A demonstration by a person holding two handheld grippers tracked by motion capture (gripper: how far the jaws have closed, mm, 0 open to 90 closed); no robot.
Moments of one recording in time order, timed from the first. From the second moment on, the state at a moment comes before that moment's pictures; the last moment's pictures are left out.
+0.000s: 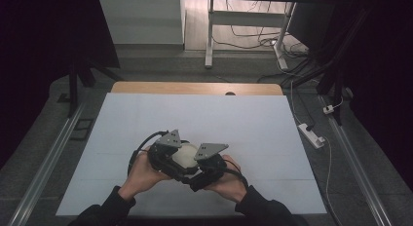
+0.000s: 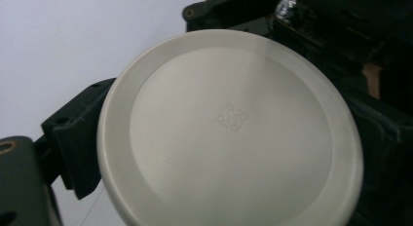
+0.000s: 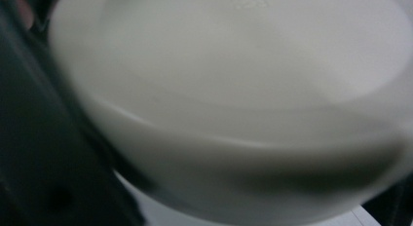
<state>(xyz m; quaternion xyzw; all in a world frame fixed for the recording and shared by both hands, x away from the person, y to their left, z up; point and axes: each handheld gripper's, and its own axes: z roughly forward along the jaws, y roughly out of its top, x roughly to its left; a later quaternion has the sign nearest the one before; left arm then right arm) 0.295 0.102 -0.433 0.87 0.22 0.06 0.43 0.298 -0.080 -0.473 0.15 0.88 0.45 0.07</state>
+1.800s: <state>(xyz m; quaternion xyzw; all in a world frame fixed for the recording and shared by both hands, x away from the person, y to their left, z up) 0.283 0.096 -0.425 0.85 0.29 0.11 0.43 0.300 -0.082 -0.473 0.19 0.87 0.45 0.10</state>
